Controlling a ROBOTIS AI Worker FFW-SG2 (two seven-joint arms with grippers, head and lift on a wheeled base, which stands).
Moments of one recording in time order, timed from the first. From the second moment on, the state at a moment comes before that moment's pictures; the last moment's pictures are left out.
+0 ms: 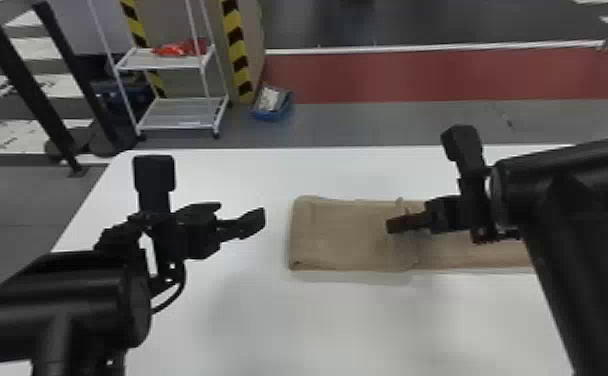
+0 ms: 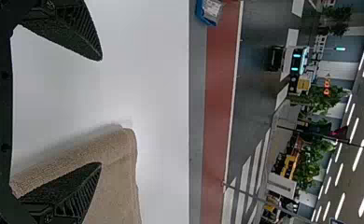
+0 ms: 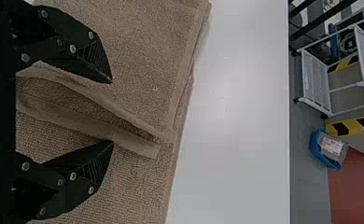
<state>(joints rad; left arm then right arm) 0.02 0.00 0.16 -2.01 -0.08 0.94 -0.55 -0.48 0.00 0.12 -1.42 0.18 1.31 0.63</state>
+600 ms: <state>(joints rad) 0.02 0.00 0.16 -2.01 -0.08 0.94 -0.56 -0.48 0.00 0.12 -1.42 0.18 1.31 0.63</state>
